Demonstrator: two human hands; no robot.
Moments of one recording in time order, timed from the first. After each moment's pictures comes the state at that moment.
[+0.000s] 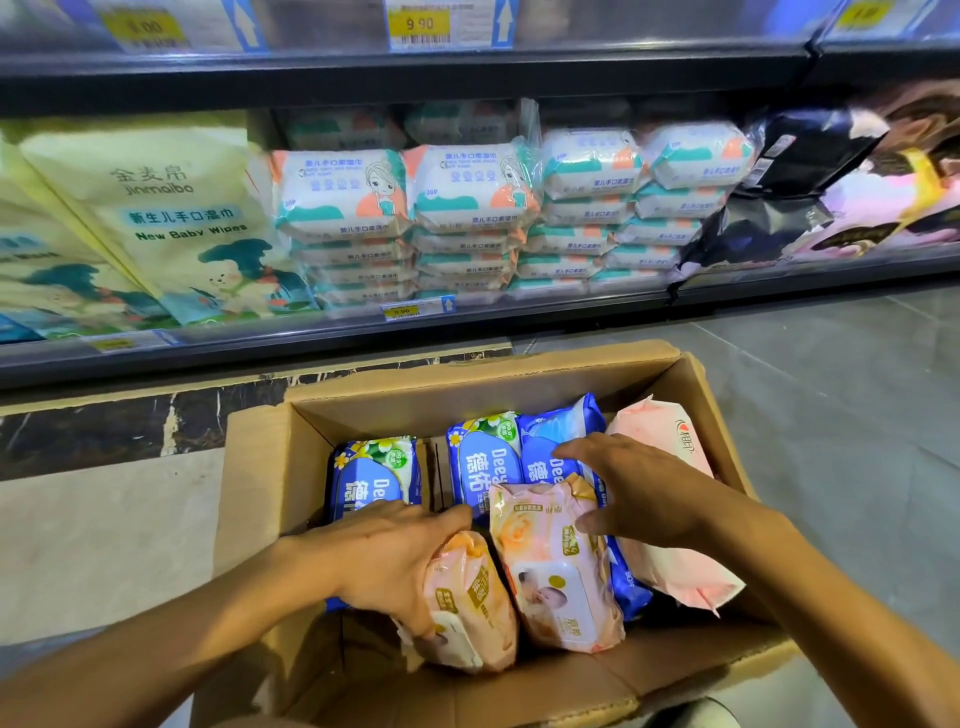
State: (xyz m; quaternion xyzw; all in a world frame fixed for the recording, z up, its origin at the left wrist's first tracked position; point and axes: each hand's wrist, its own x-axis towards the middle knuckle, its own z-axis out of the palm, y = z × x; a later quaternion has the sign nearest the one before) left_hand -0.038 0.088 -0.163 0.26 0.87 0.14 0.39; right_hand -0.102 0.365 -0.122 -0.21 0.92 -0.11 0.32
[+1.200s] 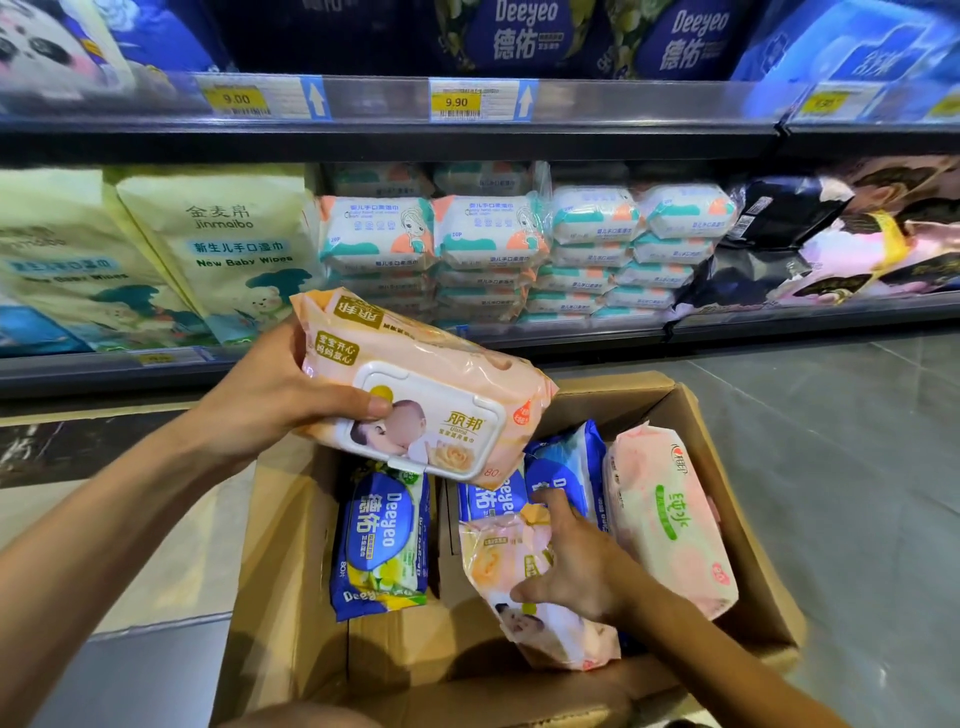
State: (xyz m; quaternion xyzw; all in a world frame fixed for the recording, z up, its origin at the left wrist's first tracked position) left_hand -0.074 0.015 -0.043 -0.01 0.73 0.68 0.07; right_hand -0.042 0.329 -0.168 -0.11 0.90 -0.26 0.35
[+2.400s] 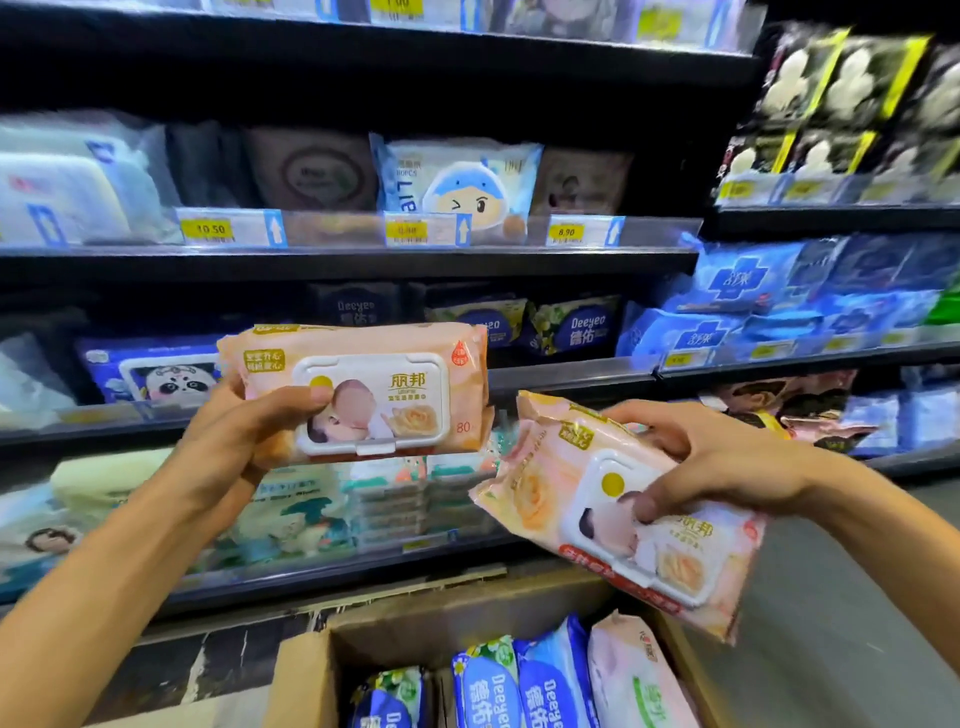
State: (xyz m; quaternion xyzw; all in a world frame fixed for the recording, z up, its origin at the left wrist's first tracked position) left_hand -0.097 0.002 0.134 0.02 0.62 0.77 -0.13; right_hand -0.132 0.395 0.167 -0.23 0.84 -0.44 0.24
